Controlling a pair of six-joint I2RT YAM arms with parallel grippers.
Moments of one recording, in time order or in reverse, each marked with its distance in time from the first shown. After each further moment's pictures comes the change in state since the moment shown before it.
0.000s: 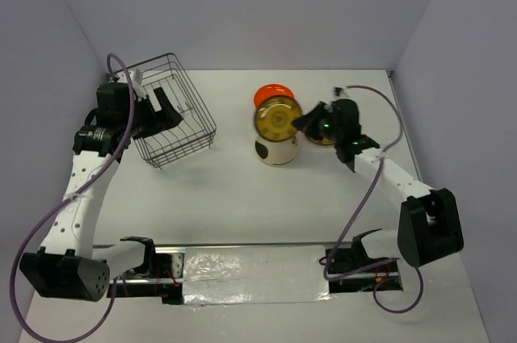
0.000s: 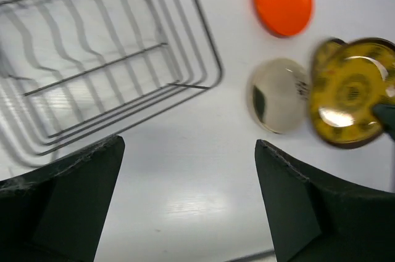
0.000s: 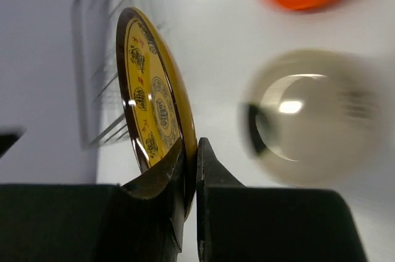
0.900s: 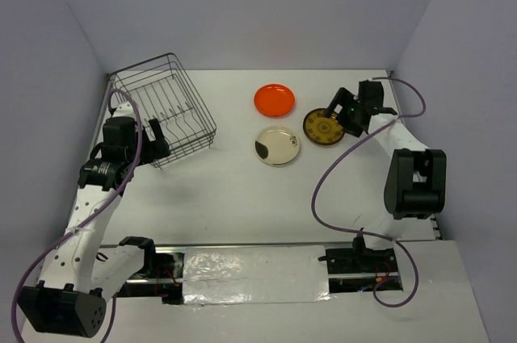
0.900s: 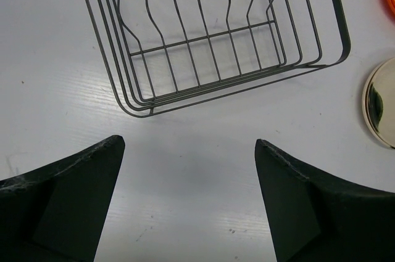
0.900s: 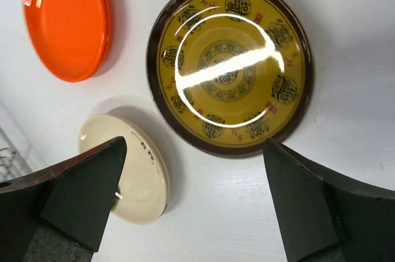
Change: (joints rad) left arm -0.020 -0.255 -0.317 0.019 -0.346 0.109; right arm -0.447 0.270 0.206 -0.390 0.053 -0.232
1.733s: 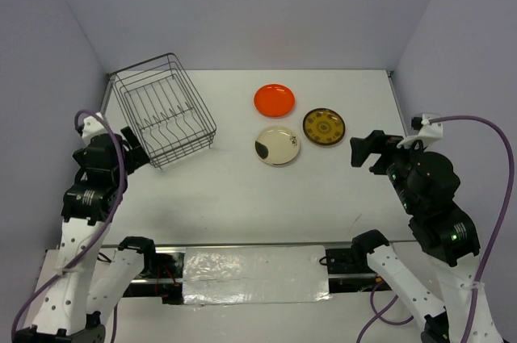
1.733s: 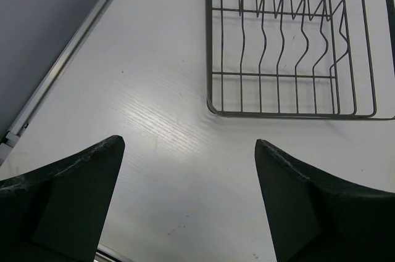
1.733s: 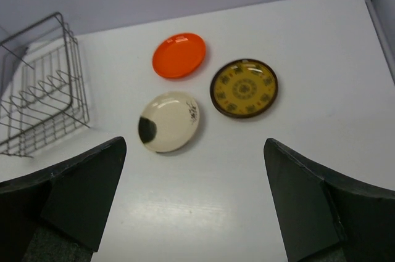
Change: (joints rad) left arm -0.018 -0.188 0.020 -0.138 -0.341 -0.088; right arm 0.391 -1.062 0.024 -0.456 0.420 -0.258
